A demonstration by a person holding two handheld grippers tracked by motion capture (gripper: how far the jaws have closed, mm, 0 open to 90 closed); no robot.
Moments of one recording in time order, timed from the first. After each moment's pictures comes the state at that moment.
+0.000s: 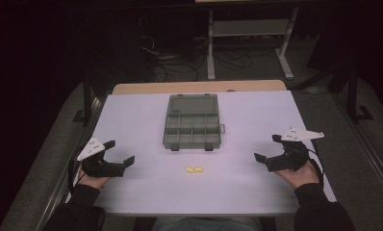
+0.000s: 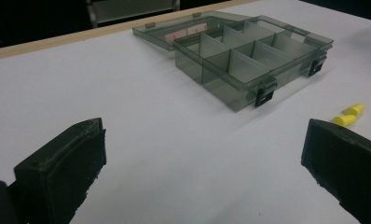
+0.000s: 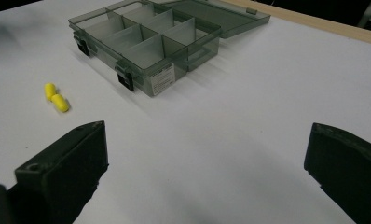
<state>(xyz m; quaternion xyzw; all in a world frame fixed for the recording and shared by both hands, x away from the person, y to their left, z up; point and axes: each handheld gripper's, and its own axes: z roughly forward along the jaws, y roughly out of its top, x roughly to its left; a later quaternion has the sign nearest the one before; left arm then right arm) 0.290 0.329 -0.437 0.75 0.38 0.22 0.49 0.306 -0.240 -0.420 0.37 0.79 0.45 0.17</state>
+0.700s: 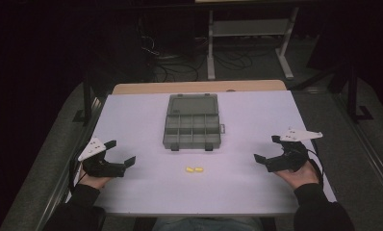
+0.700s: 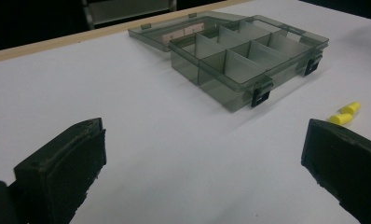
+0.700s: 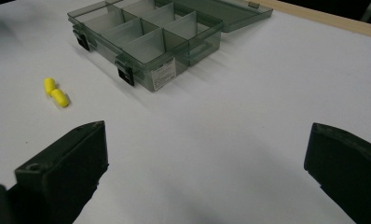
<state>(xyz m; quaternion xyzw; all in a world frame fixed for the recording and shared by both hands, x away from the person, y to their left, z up) 0.290 0.327 -0.437 0.76 0.37 0.22 0.49 0.306 -0.238 -0.420 0.37 0.80 0.45 0.17</state>
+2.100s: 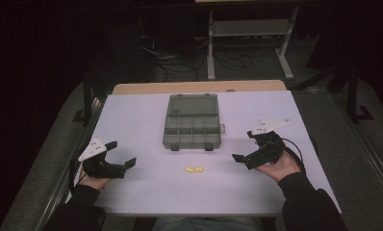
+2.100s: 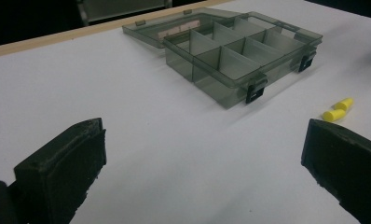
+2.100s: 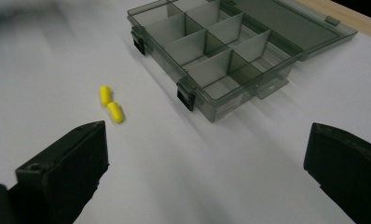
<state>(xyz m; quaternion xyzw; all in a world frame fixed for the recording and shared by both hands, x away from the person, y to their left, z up) 0.289 0.326 -0.437 0.76 0.37 0.21 0.49 0.321 -0.170 -0.391 0.29 0.86 0.41 0.12</state>
